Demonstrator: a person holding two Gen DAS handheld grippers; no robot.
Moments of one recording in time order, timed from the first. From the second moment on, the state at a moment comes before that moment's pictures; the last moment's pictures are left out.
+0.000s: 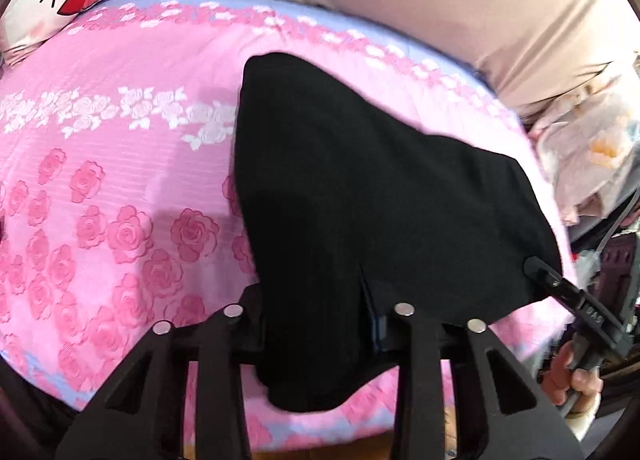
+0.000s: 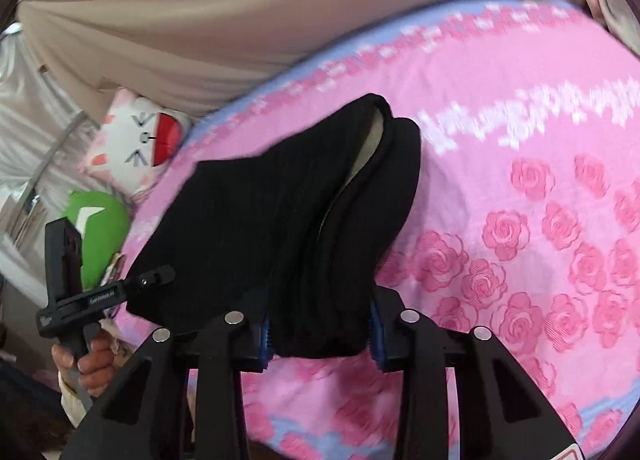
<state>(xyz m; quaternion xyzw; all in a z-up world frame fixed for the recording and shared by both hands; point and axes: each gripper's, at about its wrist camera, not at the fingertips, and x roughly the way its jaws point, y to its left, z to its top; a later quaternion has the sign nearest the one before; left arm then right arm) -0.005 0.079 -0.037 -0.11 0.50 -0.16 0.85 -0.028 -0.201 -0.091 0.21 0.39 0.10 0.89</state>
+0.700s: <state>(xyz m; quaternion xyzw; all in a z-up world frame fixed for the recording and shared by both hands) -0.010 0.061 -0.072 -0.08 0.53 -0.11 0.84 -0.037 -0.207 -0.128 0.21 0.43 0.07 0.87</state>
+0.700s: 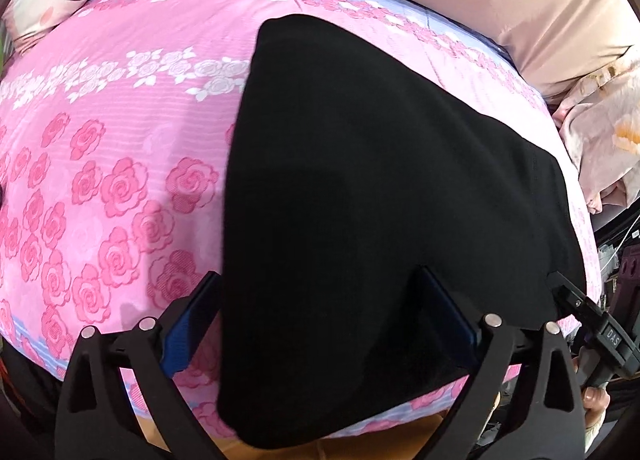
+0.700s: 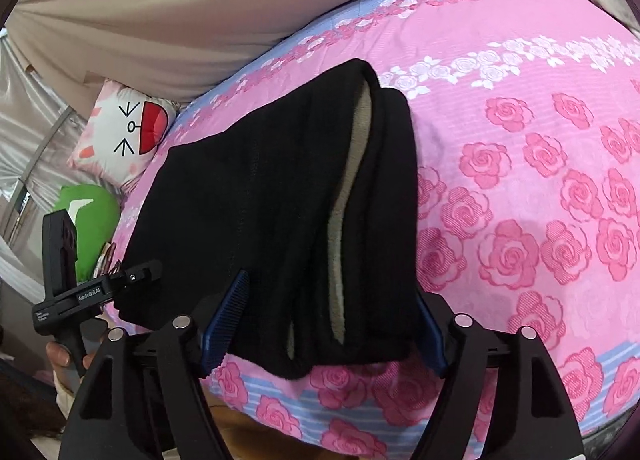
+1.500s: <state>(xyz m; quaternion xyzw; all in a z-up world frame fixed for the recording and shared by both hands) 0.017 0.026 -0.076 -0.06 0.52 -0.12 0.84 -0.010 -0.185 -0.129 0.17 0.42 0.09 0.89</state>
